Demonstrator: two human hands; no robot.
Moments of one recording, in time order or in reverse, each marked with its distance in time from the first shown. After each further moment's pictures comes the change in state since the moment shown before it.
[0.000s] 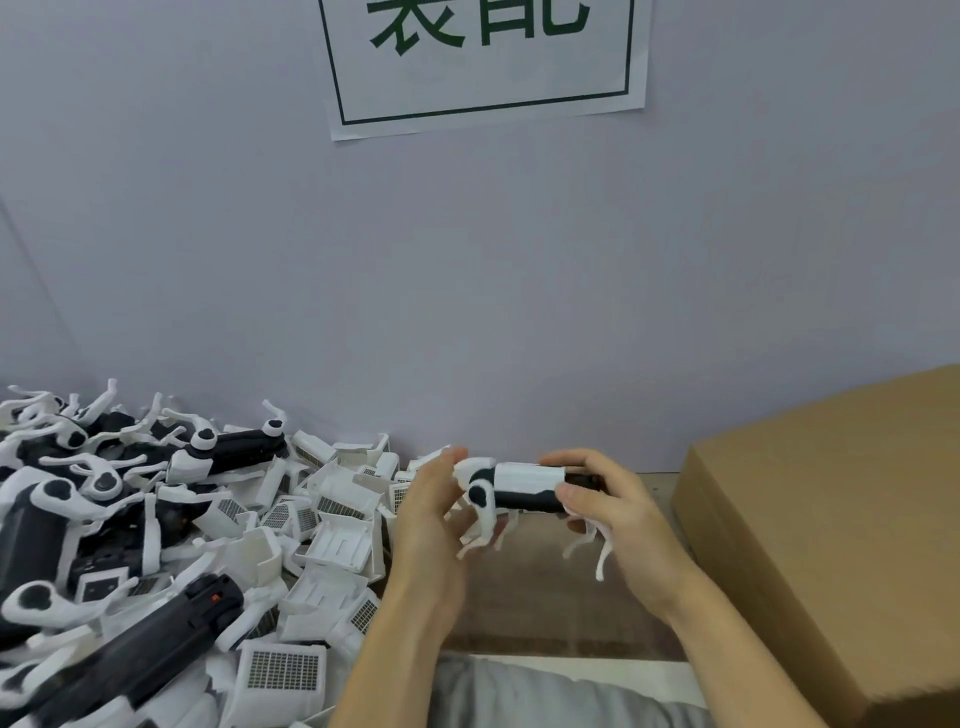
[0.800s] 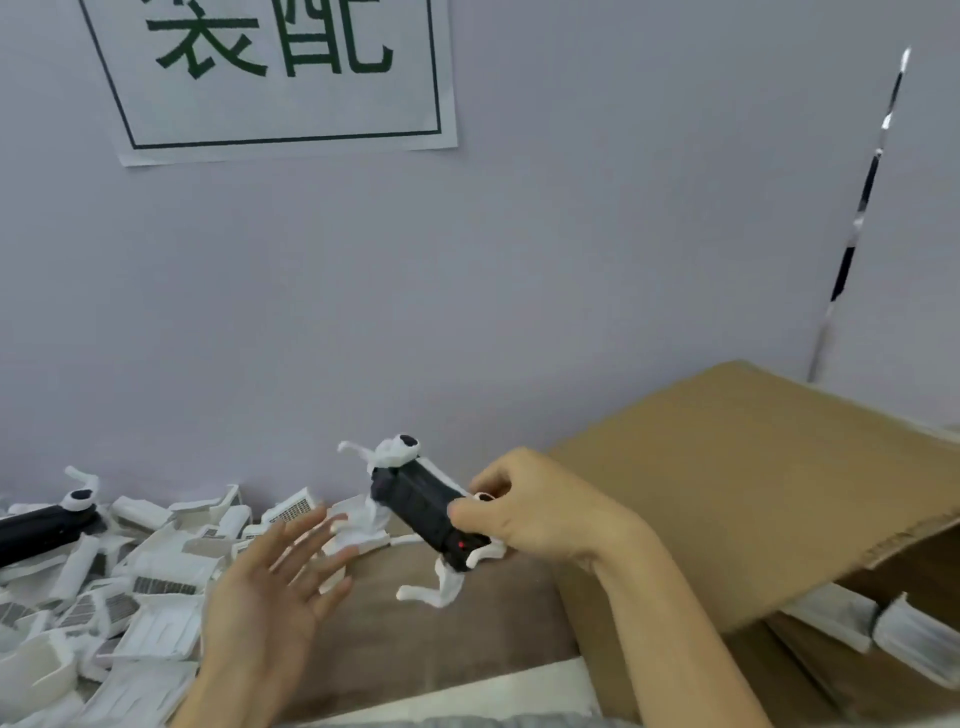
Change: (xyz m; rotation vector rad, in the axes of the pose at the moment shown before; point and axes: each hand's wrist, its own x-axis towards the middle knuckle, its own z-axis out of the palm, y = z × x) left_hand -0.003 0.000 -0.009 0.054 -0.073 -0.085; right_hand -0.015 -0.069 -0.052 -0.611 -0.106 0.142
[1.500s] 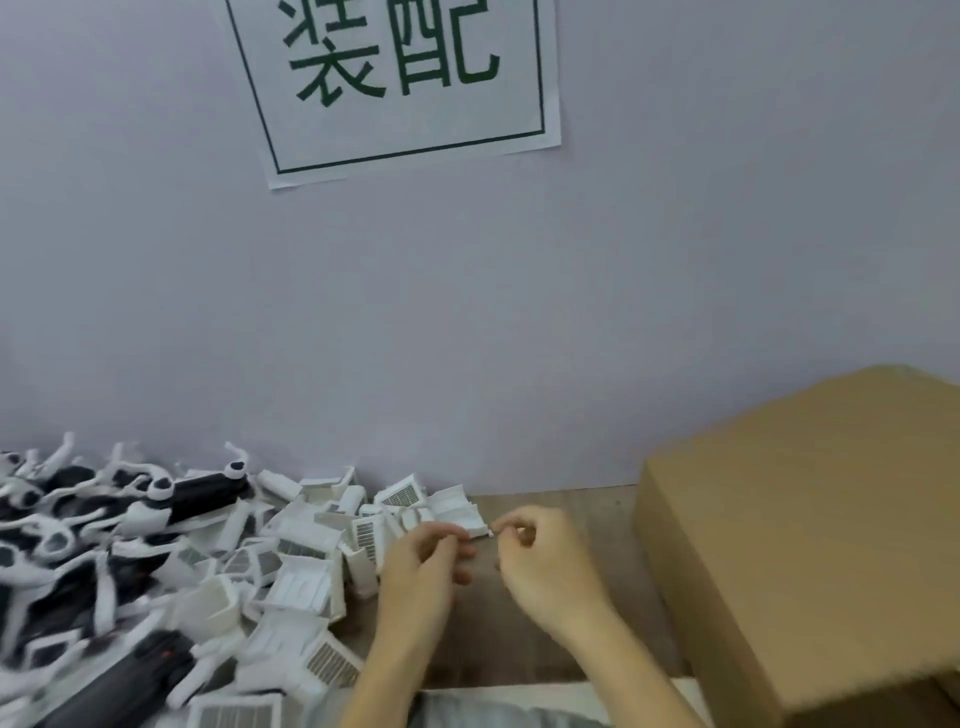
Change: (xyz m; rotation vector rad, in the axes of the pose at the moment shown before) left_hand 0.009 -0.030 0.019 0.654 0.182 0.194; right_hand 0.029 0.019 0.094 0.125 0.248 0.067
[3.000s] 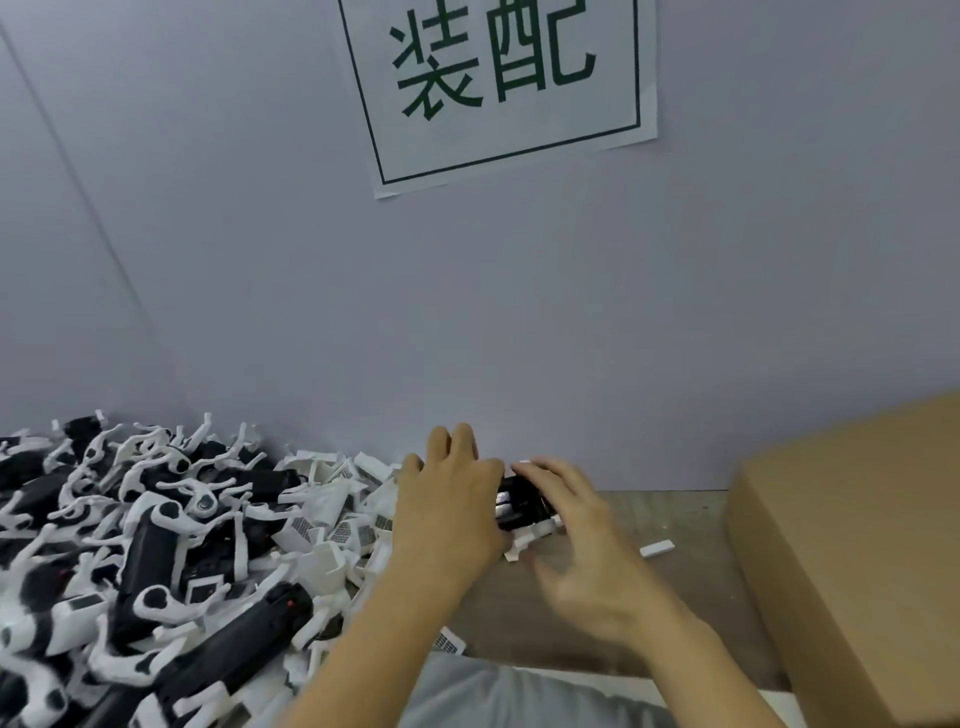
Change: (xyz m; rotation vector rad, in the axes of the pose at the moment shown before) left_hand -0.006 0.079 -0.052 1.528 0.045 0.561; right_hand 0.005 -0.005 0.024 0.048 -0.176 -0.663
